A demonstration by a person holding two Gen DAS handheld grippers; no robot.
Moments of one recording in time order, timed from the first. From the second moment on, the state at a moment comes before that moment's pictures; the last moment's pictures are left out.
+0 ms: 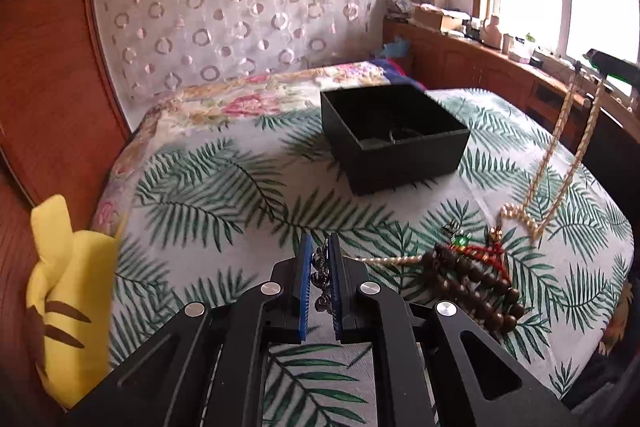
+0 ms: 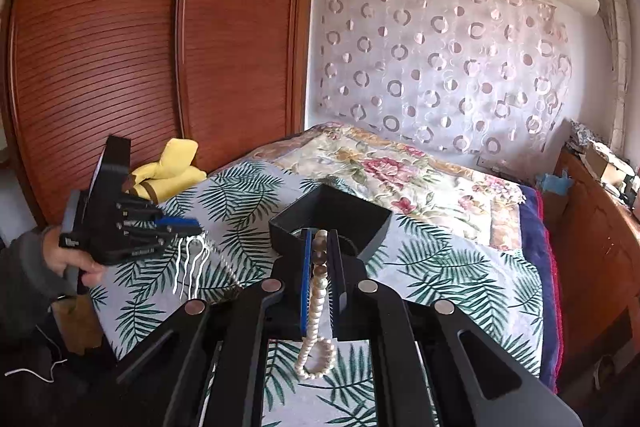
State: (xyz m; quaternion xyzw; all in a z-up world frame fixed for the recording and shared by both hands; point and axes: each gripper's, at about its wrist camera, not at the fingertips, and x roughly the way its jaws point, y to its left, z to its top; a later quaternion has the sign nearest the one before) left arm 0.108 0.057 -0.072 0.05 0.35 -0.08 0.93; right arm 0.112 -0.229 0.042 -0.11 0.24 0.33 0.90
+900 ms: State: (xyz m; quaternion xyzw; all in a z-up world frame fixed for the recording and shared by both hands) left arm 0.081 0.063 -0.020 0.02 0.27 -0.14 0.95; right arm 0.167 -0.140 -0.059 -0.08 0.35 0.44 0.82
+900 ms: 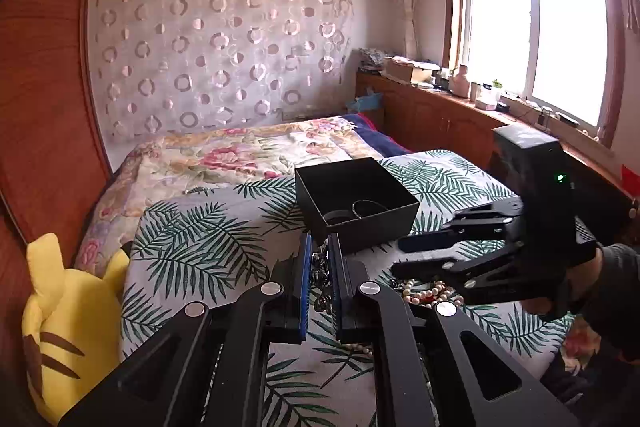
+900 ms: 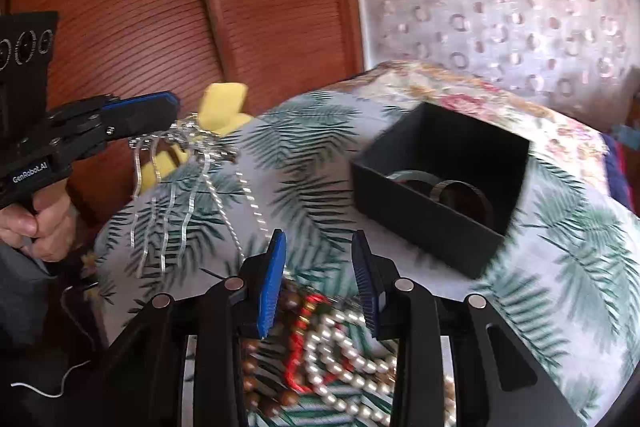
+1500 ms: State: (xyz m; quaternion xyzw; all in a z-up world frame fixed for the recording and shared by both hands) left arm 0.077 0.086 -0.029 -0.01 0.28 -0.15 0.95; right arm 0.160 -0.104 -0.058 -0.10 0.34 0.46 0.81
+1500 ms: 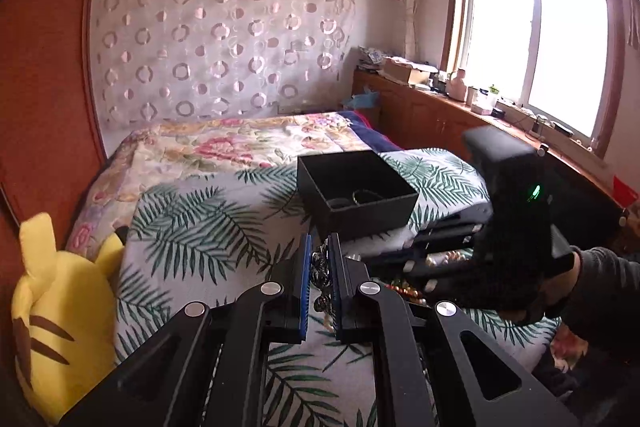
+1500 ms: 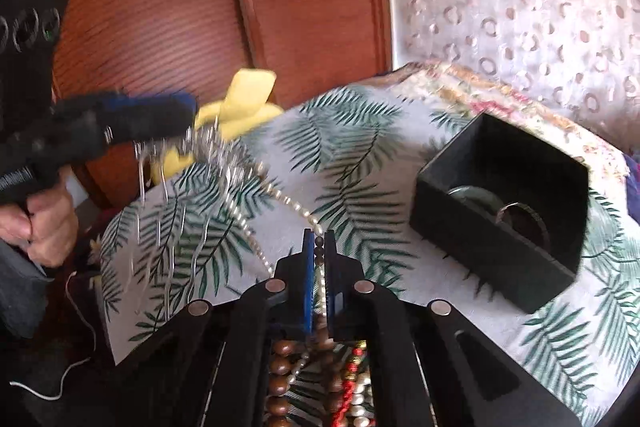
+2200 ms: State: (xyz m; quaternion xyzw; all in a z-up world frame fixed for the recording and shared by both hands) left arm 0.070 0.115 -0.039 -0.06 0.26 -0.12 0.96; right arm 0.131 -0.138 -0.019 -0.09 0.26 0.41 0.87
